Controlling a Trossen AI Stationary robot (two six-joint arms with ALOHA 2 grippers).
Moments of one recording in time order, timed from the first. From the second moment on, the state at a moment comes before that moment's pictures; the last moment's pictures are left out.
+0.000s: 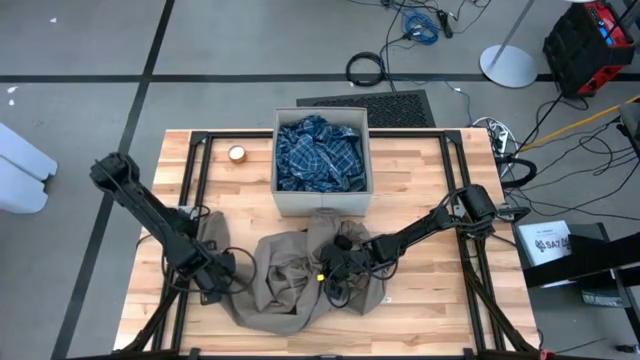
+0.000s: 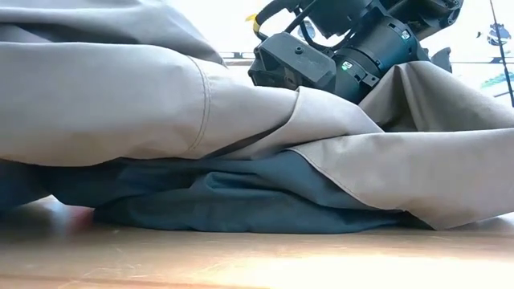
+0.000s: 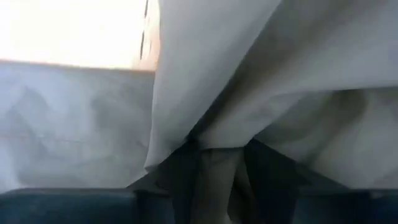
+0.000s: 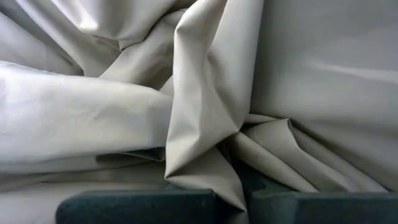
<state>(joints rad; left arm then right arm) -0.83 1.26 0.56 -0.73 0.05 -1.07 0.33 2.01 1.07 0.15 0.15 0.64</state>
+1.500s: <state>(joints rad) -0.56 1.17 0.99 -0.16 -0.63 -0.03 0.31 2.01 1.07 0.15 0.15 0.62</state>
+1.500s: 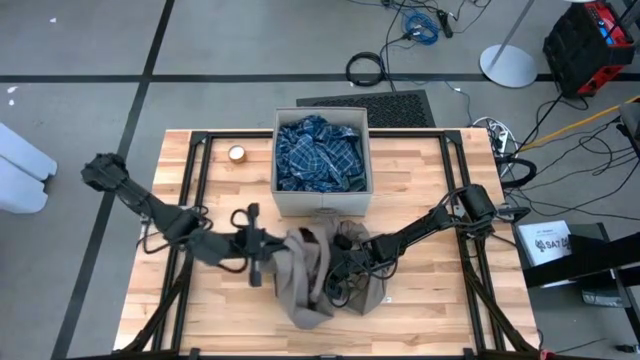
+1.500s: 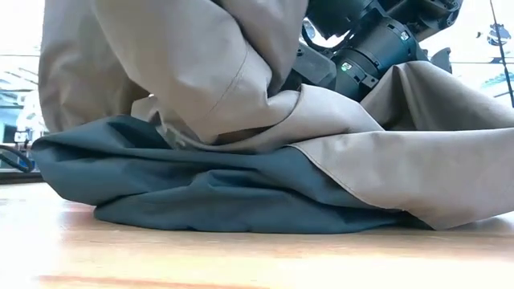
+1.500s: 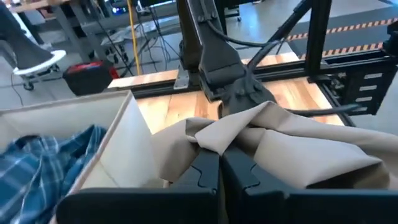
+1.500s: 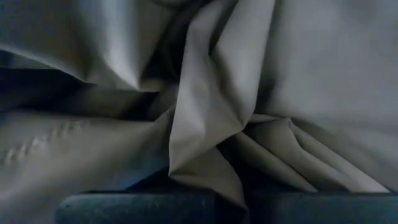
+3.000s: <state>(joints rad) -0.37 1.44 0.98 0.08 -0.33 0.01 0.41 1.58 1.07 -0.14 0.13 0.52</state>
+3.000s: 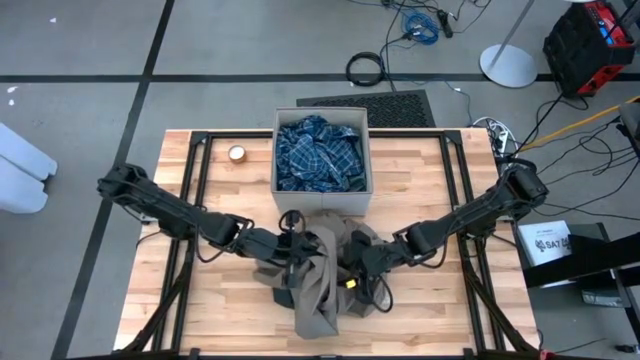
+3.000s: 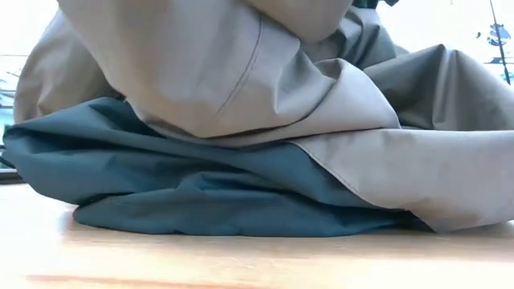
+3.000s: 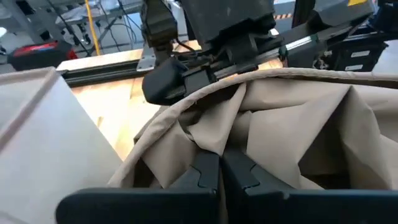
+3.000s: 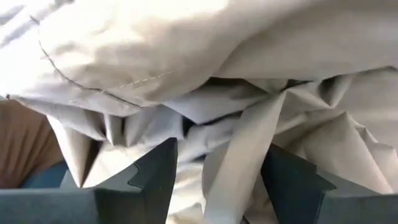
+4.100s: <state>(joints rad) -0.23 1.82 0.98 0.36 -0.07 -0.04 0.39 1.48 1.36 -0.77 0.17 0.47</state>
